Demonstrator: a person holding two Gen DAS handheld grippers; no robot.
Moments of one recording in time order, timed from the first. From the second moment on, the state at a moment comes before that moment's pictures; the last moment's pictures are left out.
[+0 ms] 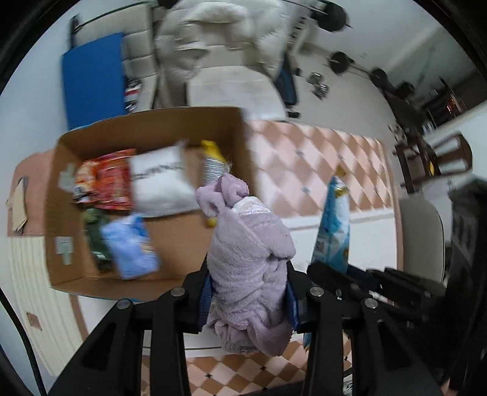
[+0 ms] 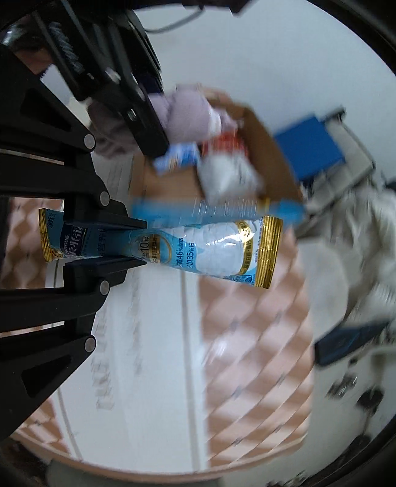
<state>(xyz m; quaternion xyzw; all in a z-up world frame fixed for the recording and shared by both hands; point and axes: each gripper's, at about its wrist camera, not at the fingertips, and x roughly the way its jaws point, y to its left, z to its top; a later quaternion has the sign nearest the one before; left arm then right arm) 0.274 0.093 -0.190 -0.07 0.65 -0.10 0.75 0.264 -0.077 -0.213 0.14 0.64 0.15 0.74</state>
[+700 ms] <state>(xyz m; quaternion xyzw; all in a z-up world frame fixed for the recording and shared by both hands) 0.332 0.183 -0.348 -0.30 0.76 -0.12 0.56 0.325 0.050 -0.335 0.02 0.70 0.10 0.71</state>
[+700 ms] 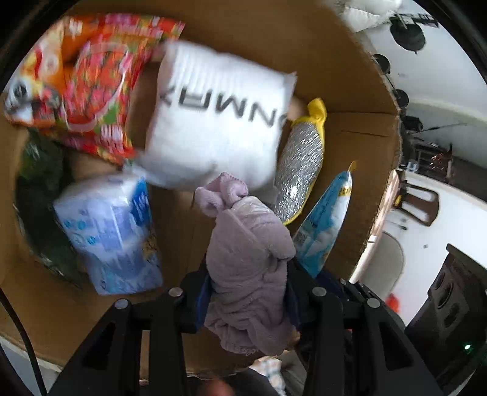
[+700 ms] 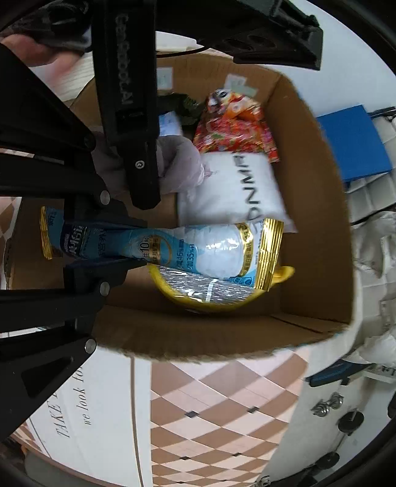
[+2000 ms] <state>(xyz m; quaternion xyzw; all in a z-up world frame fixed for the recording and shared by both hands) 0.241 0.222 -0.221 -0.03 0.61 0.06 0.79 0.243 0.025 -0.262 -0.02 0.64 0.04 0.77</state>
